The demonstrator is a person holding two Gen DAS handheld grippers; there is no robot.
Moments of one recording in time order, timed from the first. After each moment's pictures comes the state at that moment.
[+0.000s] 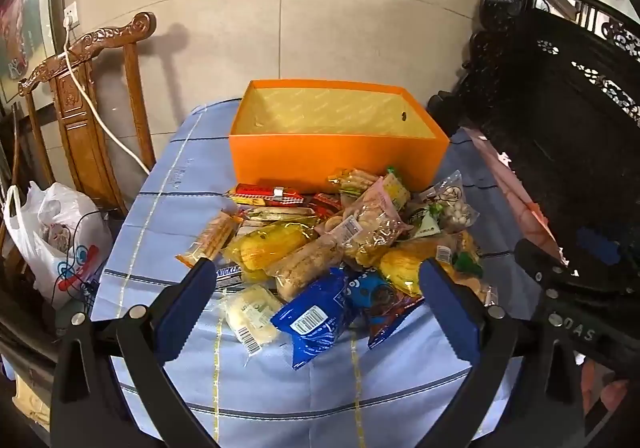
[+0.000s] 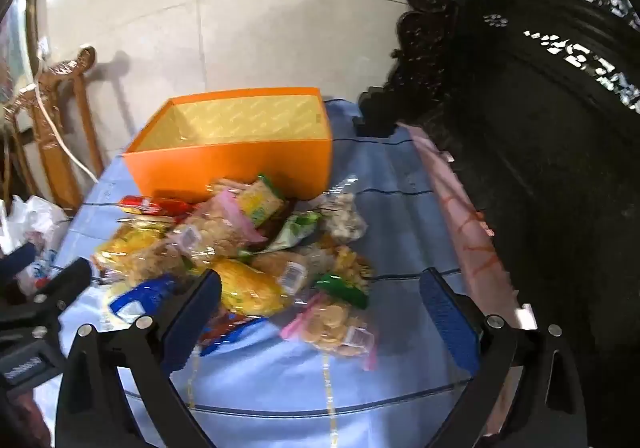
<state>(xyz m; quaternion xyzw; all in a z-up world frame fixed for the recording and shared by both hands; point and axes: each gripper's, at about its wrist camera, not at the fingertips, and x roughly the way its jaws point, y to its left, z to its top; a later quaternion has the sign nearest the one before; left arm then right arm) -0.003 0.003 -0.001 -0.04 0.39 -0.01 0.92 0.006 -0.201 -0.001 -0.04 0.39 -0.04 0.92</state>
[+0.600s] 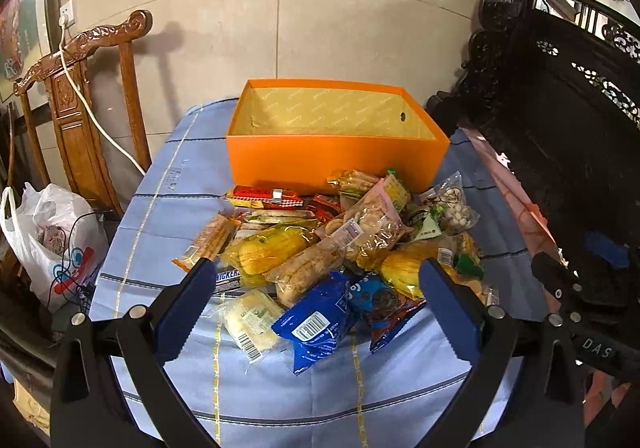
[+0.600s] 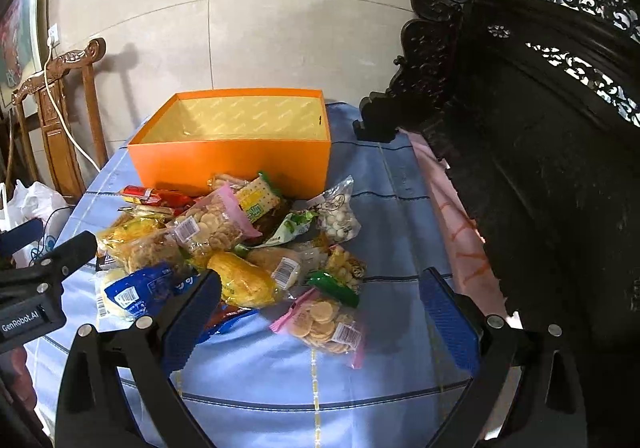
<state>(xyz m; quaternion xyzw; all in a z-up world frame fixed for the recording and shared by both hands) 0.002 0.001 -0.006 -0.03 0.39 -0.01 0.92 -0.002 -0.204 0.004 -0.06 0.39 -0.02 0.92</state>
